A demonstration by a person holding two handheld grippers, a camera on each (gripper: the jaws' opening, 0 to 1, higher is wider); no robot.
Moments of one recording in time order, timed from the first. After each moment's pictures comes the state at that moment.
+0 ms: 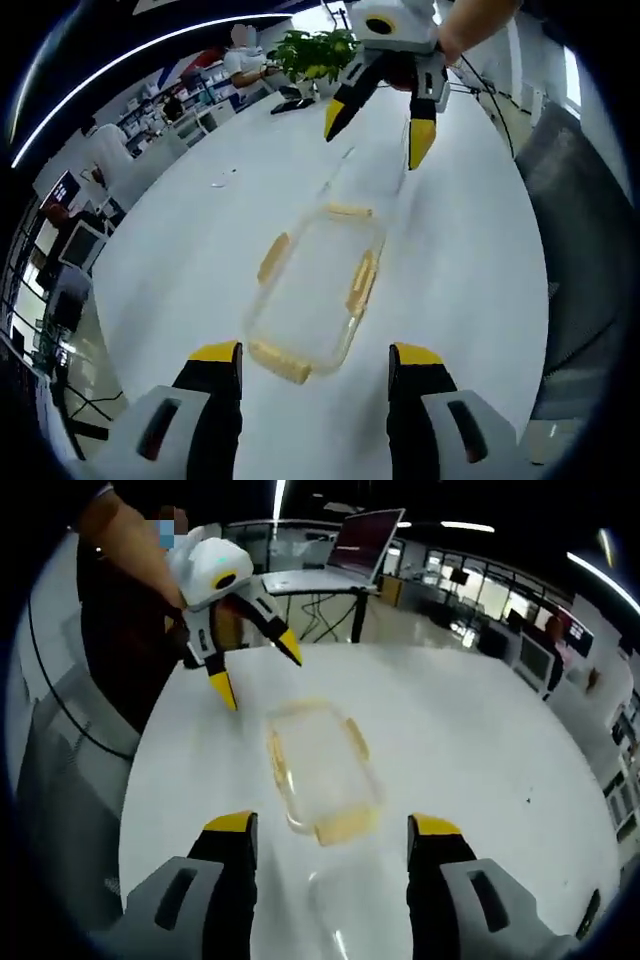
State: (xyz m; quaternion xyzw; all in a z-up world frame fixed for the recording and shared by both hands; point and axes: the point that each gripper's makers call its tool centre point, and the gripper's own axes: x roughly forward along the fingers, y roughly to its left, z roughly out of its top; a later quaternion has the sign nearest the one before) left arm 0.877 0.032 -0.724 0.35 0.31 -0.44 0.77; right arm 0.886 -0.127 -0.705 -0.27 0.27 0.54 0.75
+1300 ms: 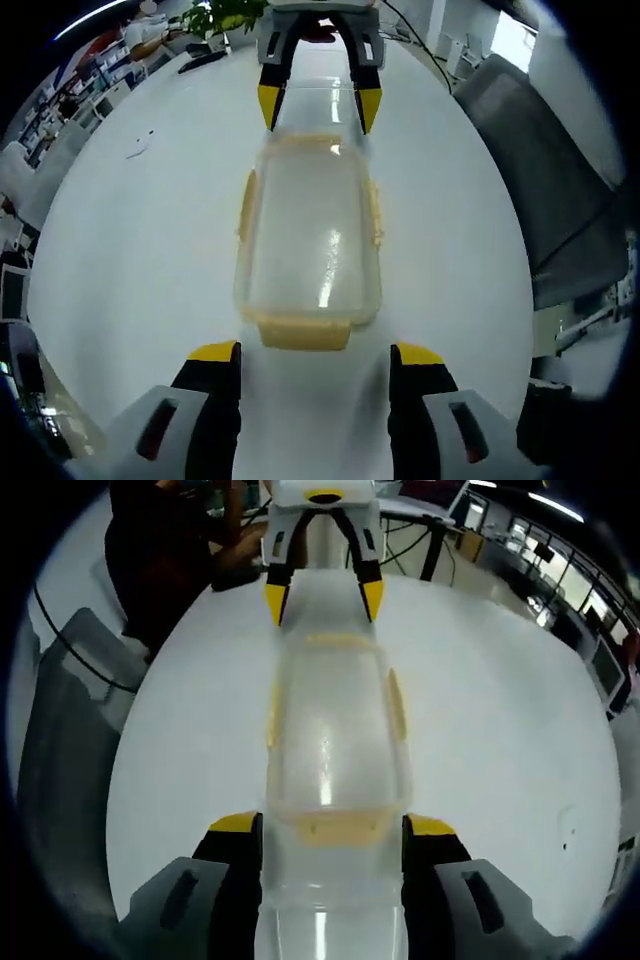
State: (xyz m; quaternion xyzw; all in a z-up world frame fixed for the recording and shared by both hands) left arm 0.907 0.056 -0.766 0.40 0.39 -0.57 0.60; right arm 0.904 -0.110 -0.765 -0.37 0.37 0.59 0.61
